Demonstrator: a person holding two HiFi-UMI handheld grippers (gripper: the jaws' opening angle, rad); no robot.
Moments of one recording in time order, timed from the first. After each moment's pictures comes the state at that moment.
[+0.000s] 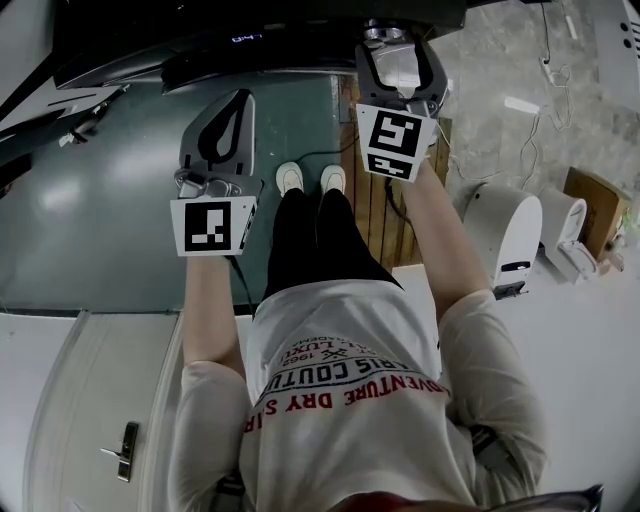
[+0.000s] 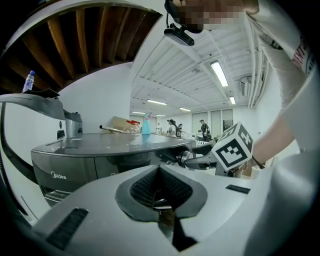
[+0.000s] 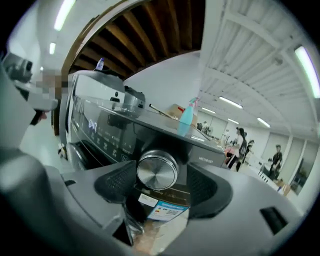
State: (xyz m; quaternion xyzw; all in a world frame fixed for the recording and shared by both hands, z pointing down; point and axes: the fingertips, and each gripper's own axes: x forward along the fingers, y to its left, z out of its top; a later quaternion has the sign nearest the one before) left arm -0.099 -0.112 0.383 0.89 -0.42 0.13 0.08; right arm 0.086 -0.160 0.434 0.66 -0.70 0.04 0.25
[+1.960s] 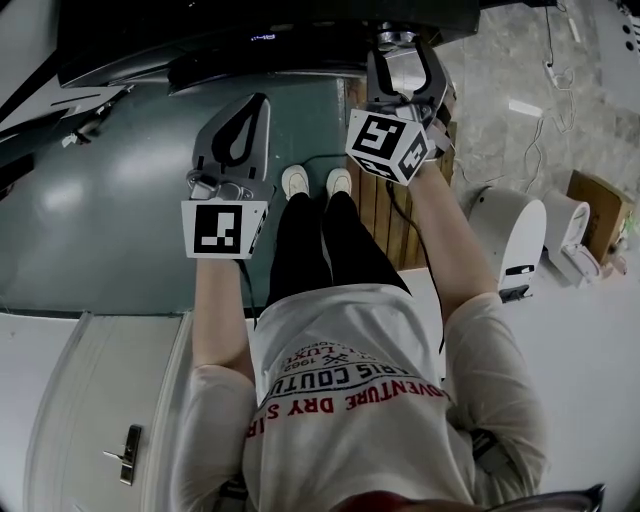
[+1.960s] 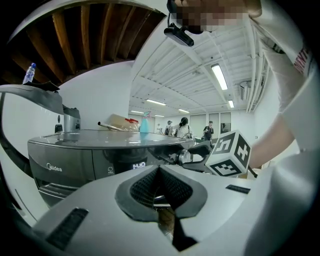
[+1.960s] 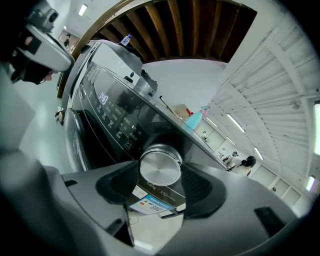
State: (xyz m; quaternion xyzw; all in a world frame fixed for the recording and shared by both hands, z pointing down) left arm -0.098 -0.108 0.391 0.90 -0.41 0.11 0.09; right arm 0.080 -0.158 0.450 0.64 -0.66 -0.07 0.39
